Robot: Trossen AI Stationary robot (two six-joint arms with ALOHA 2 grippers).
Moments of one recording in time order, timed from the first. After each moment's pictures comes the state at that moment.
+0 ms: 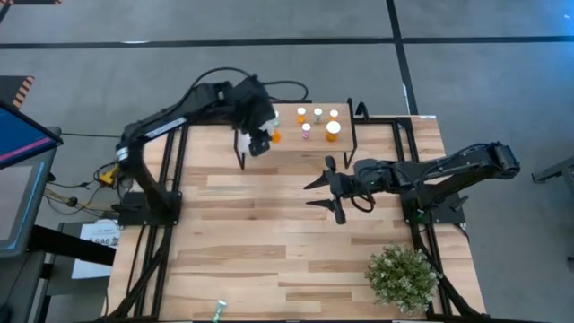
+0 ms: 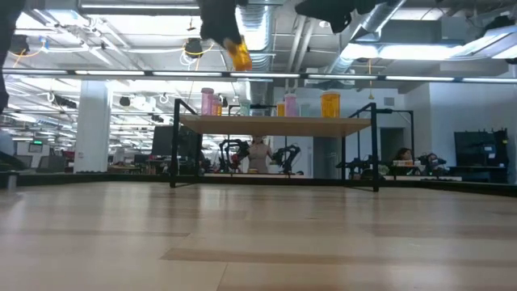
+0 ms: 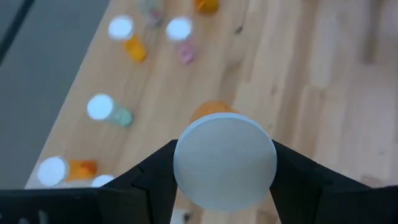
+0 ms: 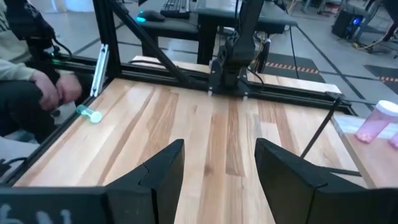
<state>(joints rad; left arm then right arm) 0.37 1.67 1.93 -1.21 0.02 0.08 0.10 1.22 0.86 0.11 0.01 -0.09</state>
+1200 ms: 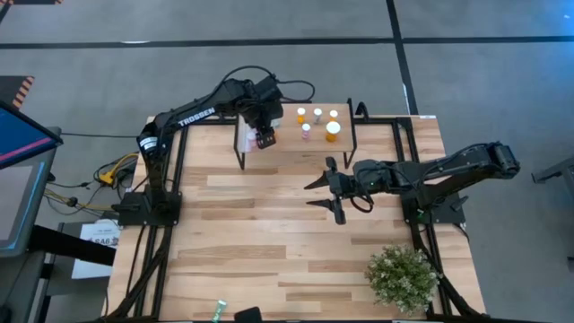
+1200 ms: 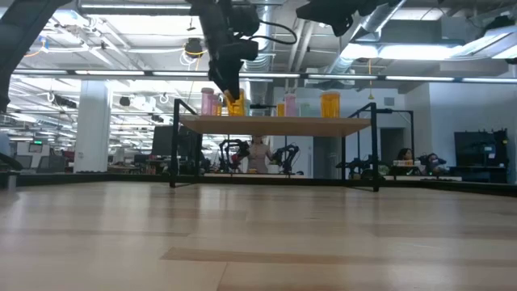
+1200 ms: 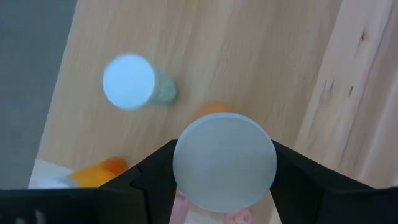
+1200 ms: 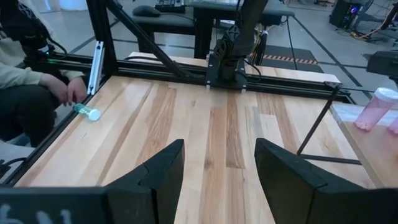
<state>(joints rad) 0.52 1.90 1.93 -1.22 -0.01 0.23 0.11 1.22 0.86 0.09 0.03 -0.05</state>
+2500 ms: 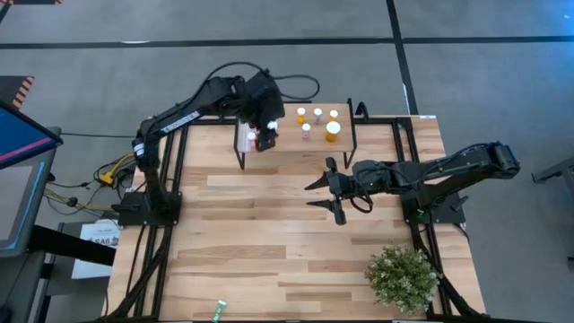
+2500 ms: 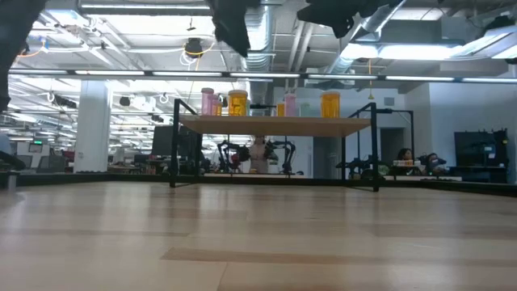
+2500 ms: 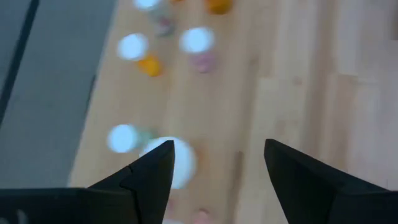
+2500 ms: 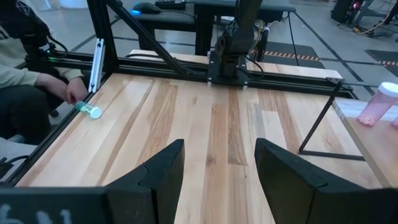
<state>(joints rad) 0.42 1.86 2.14 -1.29 0.02 0.25 0.11 1.22 0.86 0.08 0.03 -0.04</state>
